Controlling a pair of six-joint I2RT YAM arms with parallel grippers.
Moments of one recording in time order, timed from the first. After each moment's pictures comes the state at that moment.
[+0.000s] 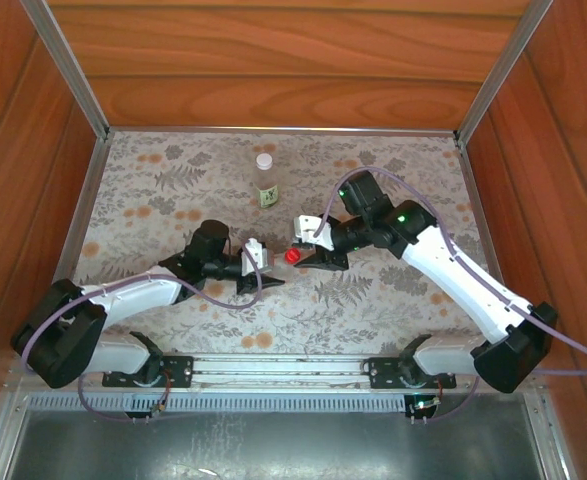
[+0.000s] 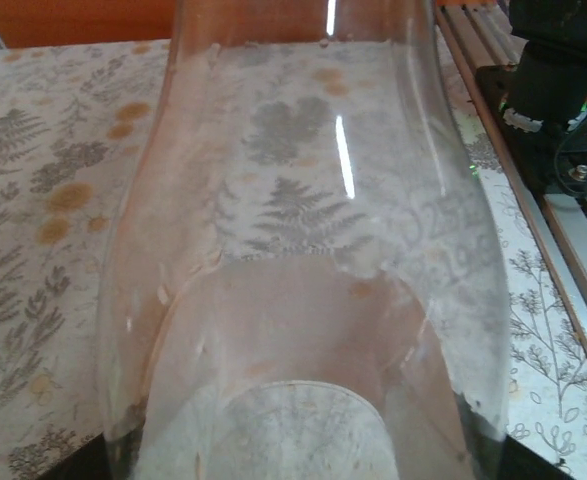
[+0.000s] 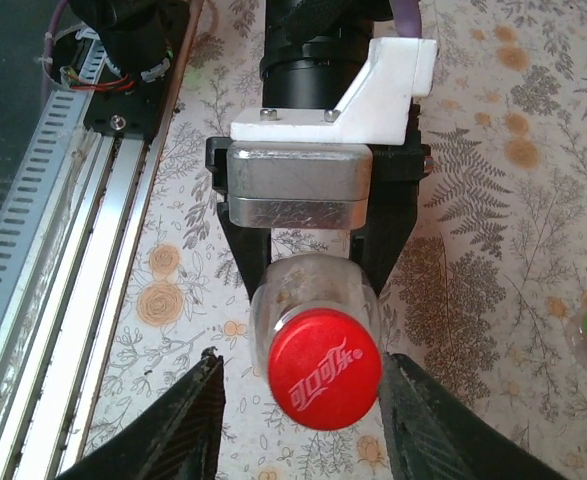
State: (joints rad) left arm -0.68 1.31 0.52 0.26 0.76 0.46; right arm 0.72 1.29 1.26 -0.92 -0.65 -0.87
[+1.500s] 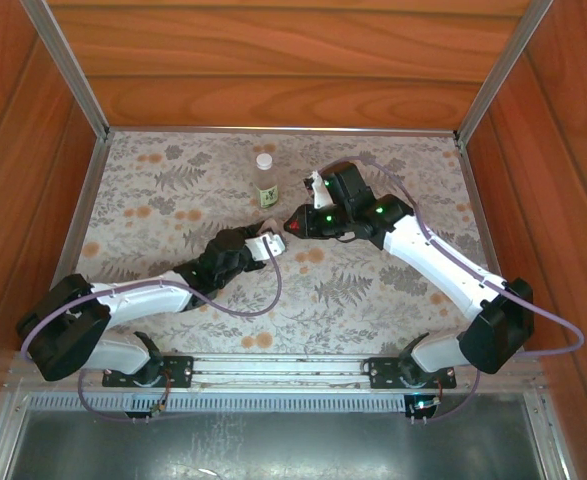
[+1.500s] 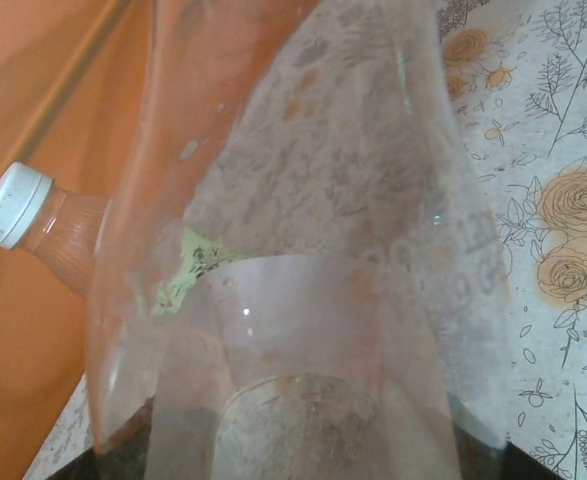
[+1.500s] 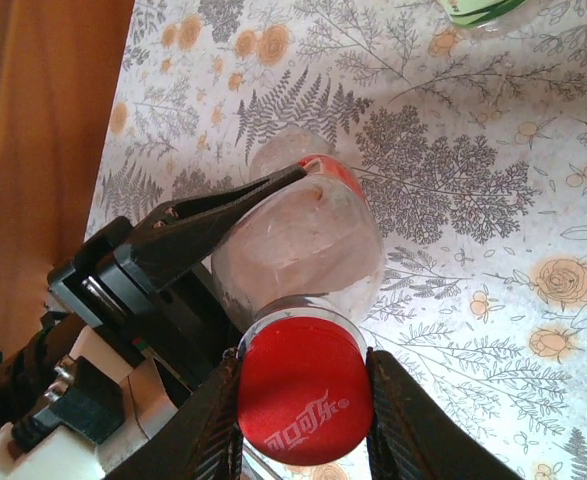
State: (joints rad) left arm -0.85 1.34 0.52 0.44 -0.23 0.66; right arm 0.72 1.41 1.25 -0.66 -0.38 0.55
